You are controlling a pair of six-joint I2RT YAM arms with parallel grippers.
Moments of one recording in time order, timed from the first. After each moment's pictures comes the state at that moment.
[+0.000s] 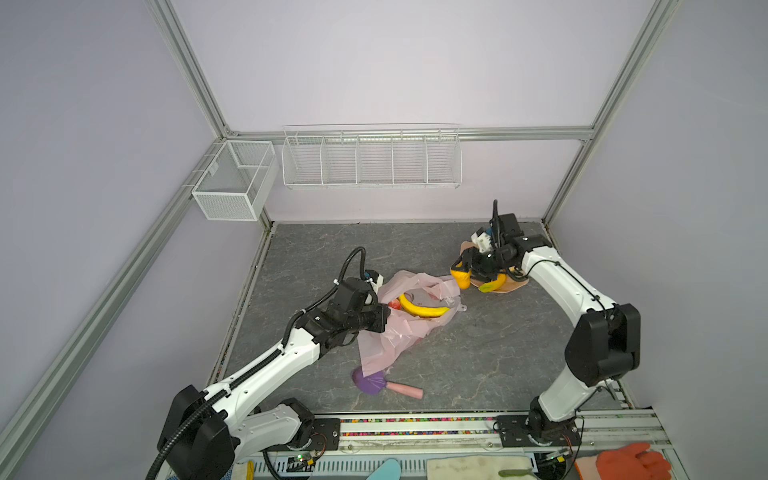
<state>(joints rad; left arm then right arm) -0.70 1.15 0.81 -0.37 0.16 -0.44 0.30 1.67 1.39 -0.81 -0.55 0.56</state>
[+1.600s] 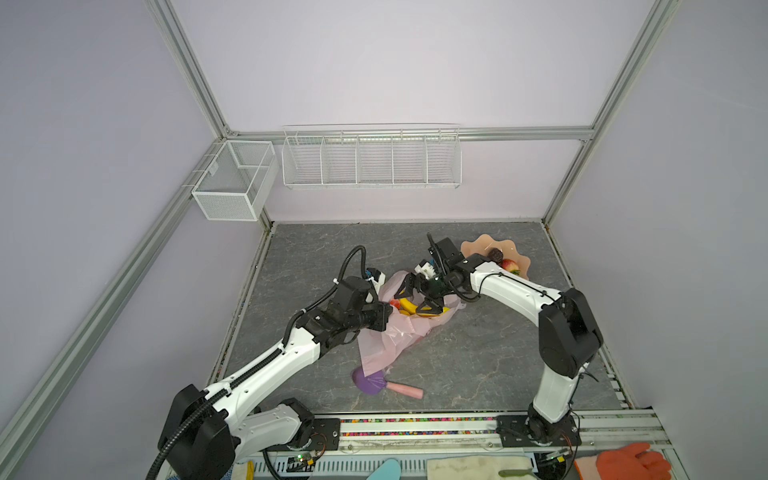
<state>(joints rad) -0.70 1.15 0.81 -0.34 0.18 -0.43 0.58 1.81 1.42 -0.69 -0.68 0.81</state>
